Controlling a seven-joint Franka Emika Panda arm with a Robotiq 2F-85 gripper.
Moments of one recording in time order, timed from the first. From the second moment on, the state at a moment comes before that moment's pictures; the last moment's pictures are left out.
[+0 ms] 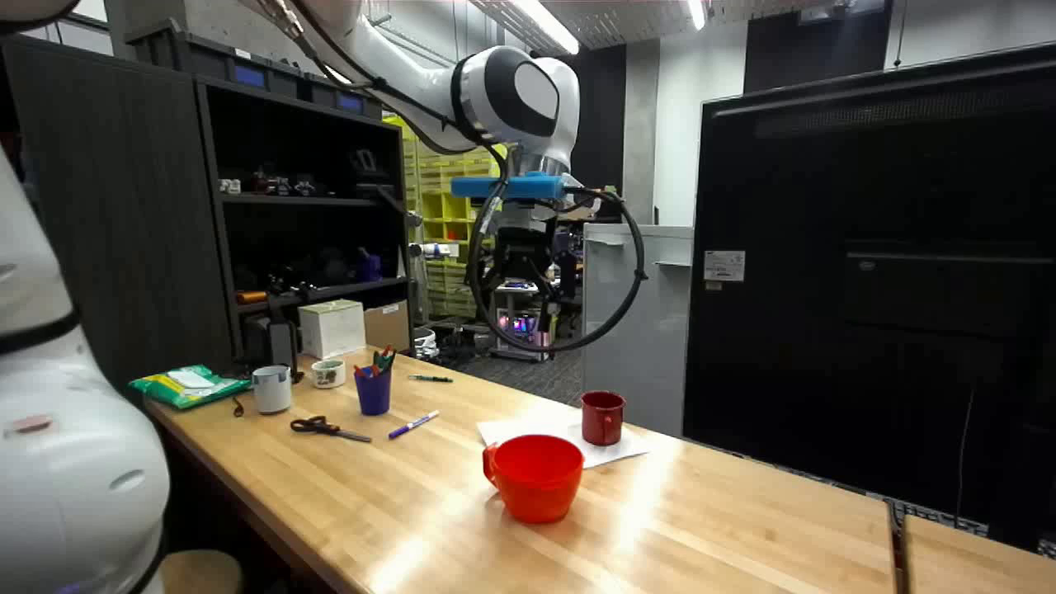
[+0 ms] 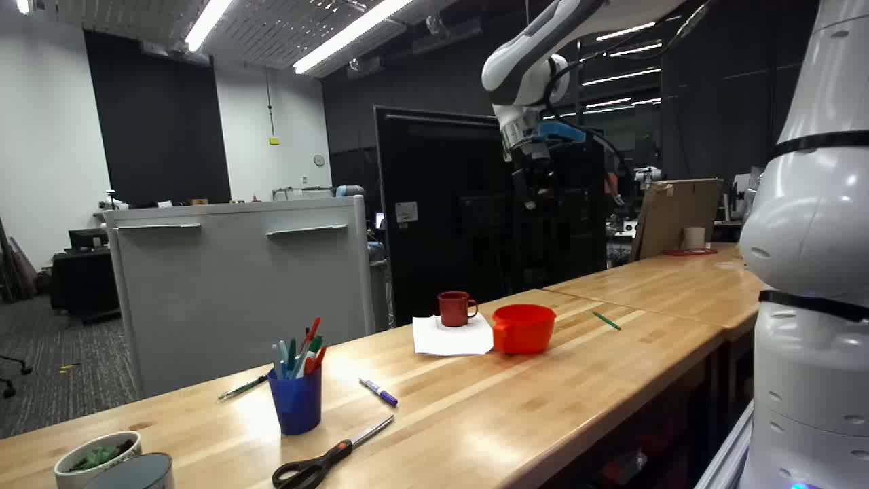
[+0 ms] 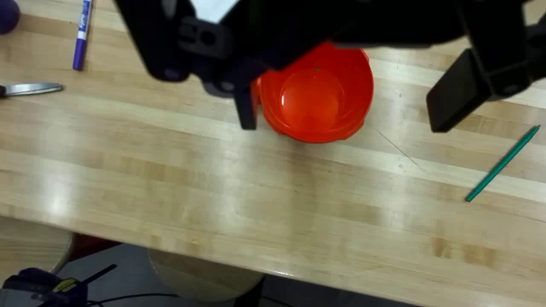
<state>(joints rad) -0.05 -0.20 -0.15 -2.05 -0.09 1.57 -0.29</state>
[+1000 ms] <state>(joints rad) -0.12 -0.07 -0.17 -2.05 0.10 1.71 -0.01</state>
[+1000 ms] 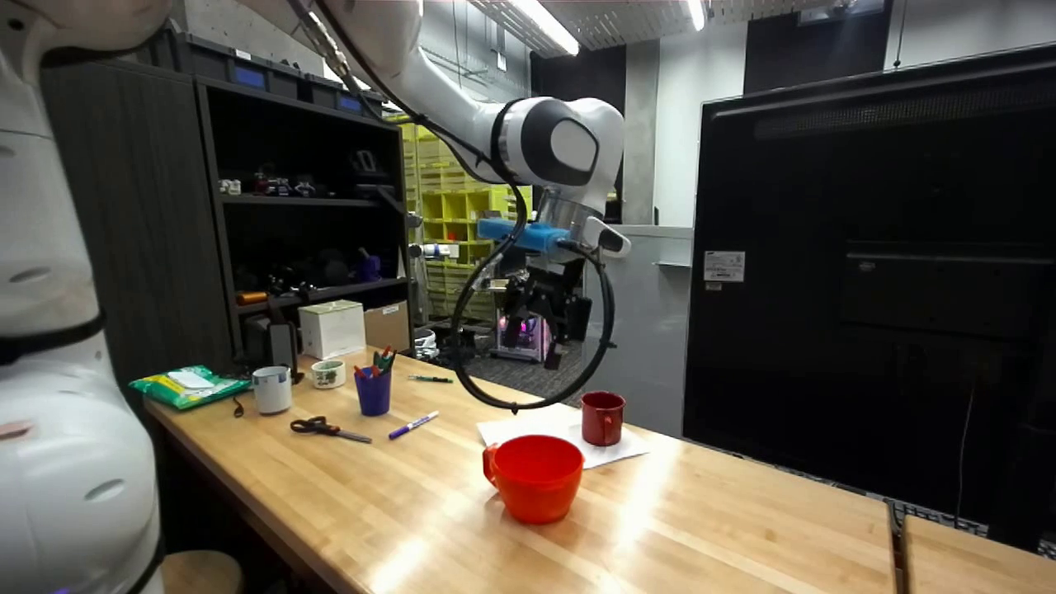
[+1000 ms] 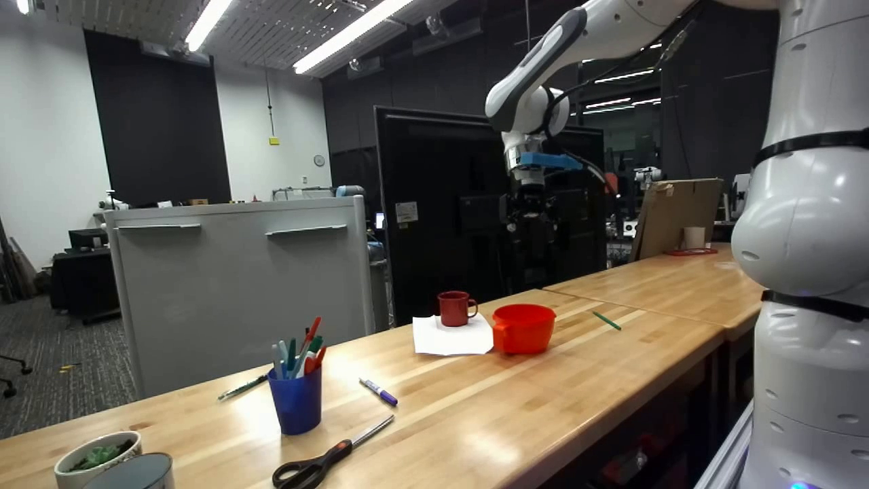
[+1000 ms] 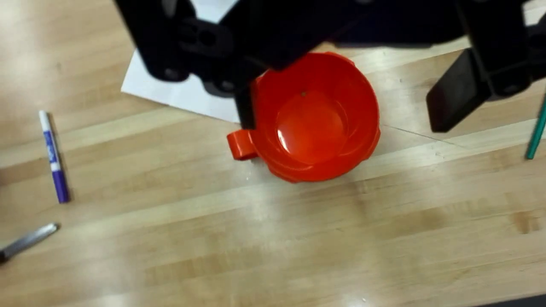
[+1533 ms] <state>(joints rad) -0.19 0.13 -0.20 -1.99 0.29 2.16 0.07</state>
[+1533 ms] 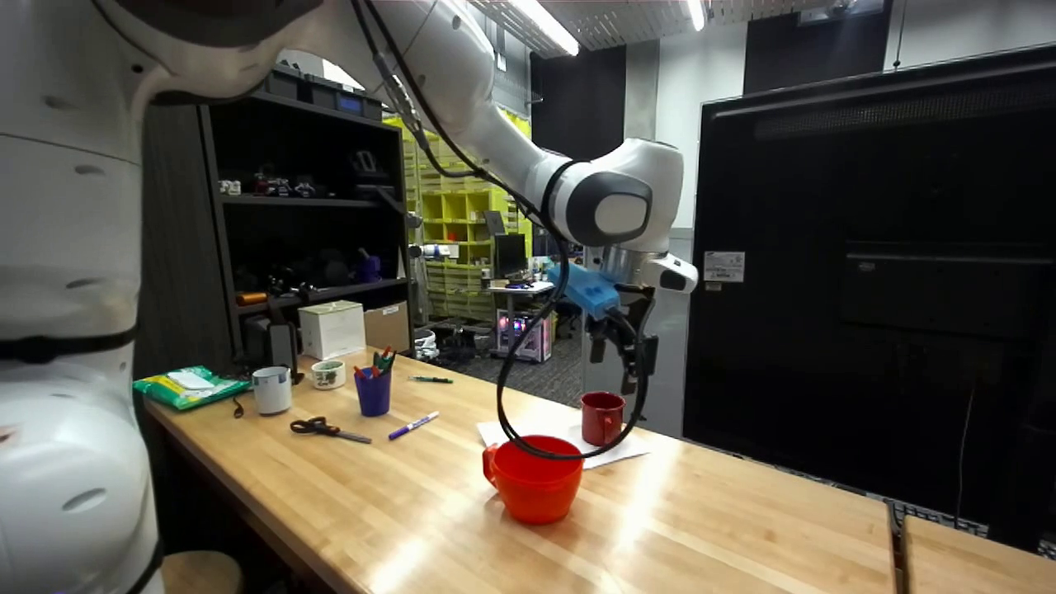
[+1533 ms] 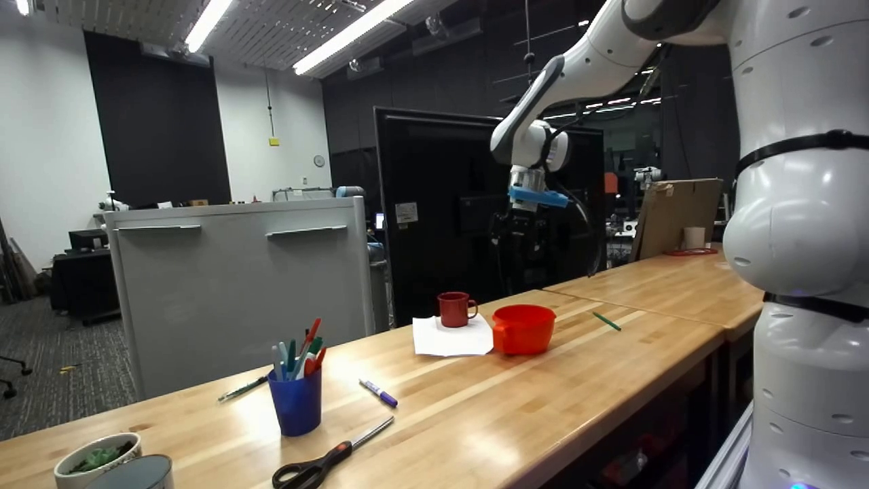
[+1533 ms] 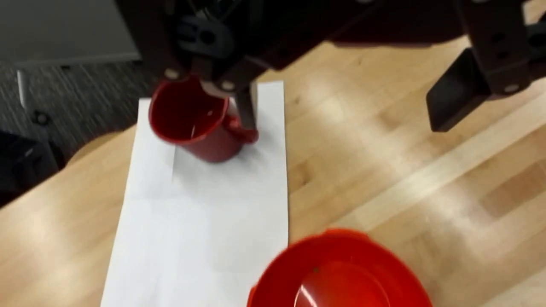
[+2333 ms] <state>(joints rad) -0.24 0.31 -0.23 -1.83 0.28 2.53 0.11</state>
